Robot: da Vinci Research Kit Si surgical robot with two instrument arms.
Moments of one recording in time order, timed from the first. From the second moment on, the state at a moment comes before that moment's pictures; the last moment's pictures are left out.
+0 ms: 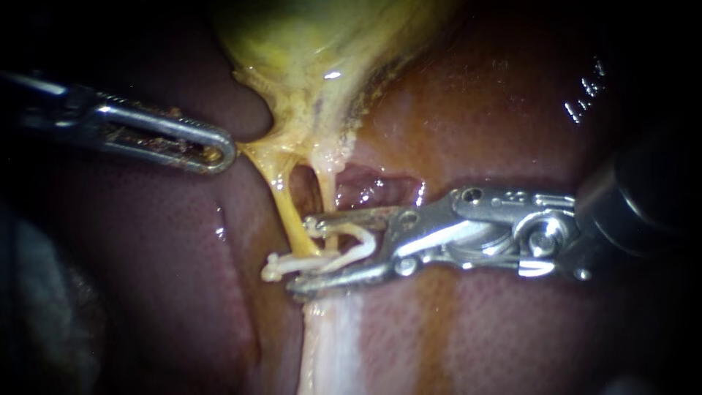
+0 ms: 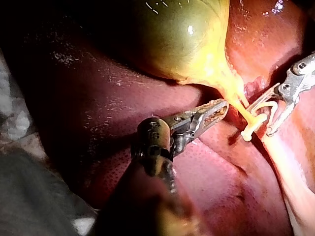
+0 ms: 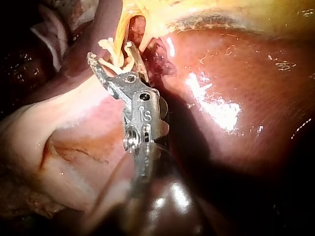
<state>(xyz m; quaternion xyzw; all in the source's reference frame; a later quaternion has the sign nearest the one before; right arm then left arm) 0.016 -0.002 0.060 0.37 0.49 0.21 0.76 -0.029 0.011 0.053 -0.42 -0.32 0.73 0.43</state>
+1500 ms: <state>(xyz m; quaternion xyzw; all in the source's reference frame) 0.021 -0.002 0.053 0.45 0.52 0.20 0.70 -0.029 0.011 0.053 -0.42 -0.32 0.73 0.43</state>
